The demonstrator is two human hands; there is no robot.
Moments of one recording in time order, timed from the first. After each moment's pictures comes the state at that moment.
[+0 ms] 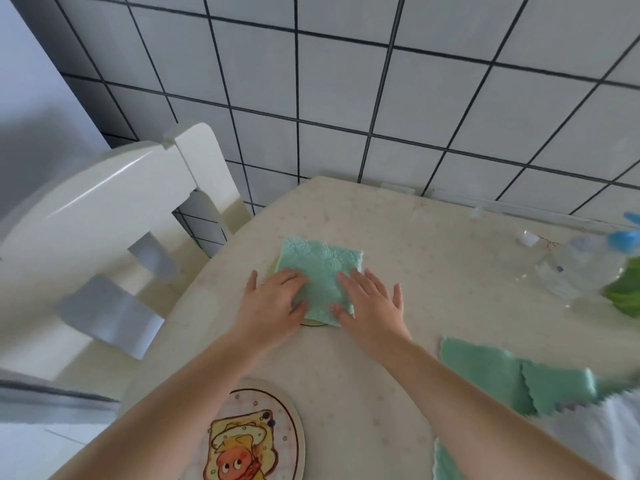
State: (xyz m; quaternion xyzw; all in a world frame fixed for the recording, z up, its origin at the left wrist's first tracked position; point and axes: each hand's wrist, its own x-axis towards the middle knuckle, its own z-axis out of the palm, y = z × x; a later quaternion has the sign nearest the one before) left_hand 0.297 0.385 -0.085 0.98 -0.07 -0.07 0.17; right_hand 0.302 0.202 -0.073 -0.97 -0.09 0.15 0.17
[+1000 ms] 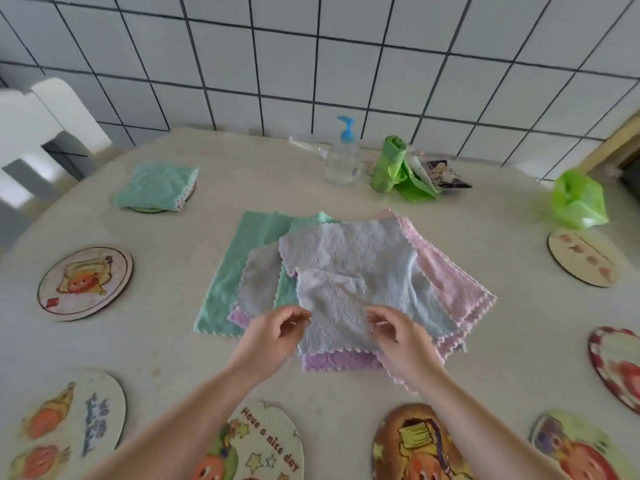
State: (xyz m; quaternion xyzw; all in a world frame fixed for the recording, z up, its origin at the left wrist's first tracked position) left_hand -0.015 0.057 -0.034 0.87 -0.07 -0.15 0.47; right_hand -0.039 -0.171 -0.029 -0.90 0.06 0.11 0.42
